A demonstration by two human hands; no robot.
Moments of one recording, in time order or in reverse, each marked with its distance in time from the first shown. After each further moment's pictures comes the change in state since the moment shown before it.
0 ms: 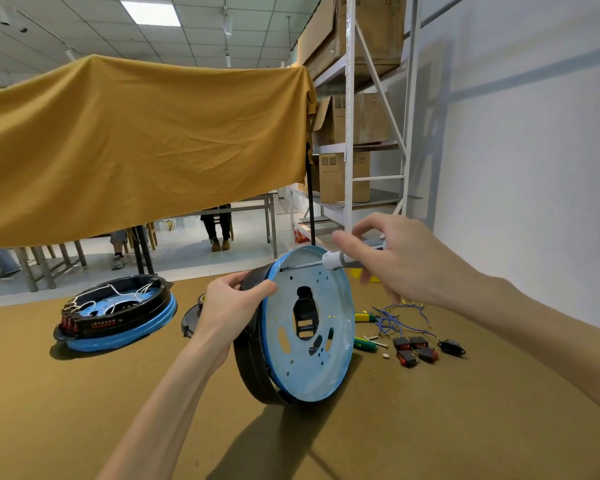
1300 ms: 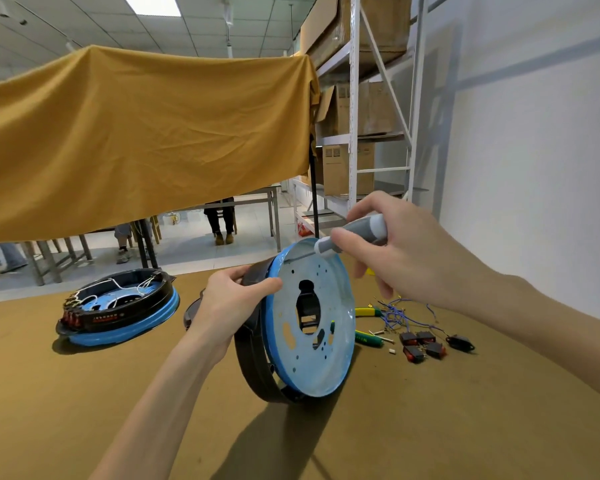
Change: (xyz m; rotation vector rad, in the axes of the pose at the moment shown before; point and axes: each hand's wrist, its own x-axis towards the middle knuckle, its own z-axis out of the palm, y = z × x) left_hand -0.006 0.012 -0.001 0.039 -0.015 -0.110; right_hand -0.005 -0.014 0.004 0.162 0.043 -0.096
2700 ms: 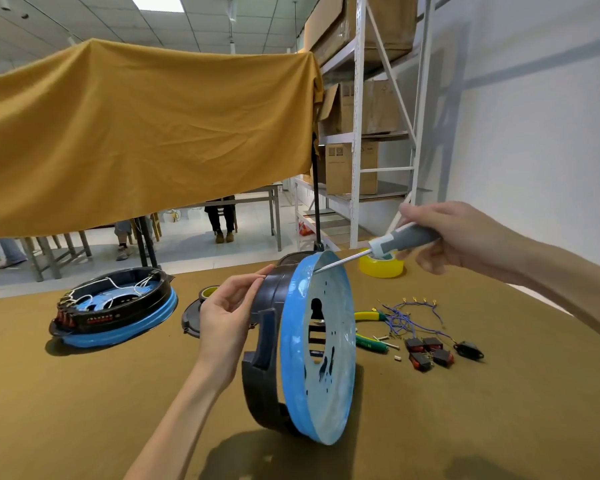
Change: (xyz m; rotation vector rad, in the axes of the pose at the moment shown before) left_hand 0.013 -0.058 0.004 -0.251 0.068 0.296; right_hand 0.031 0.078 -0.042 0.441 -0.184 0.379
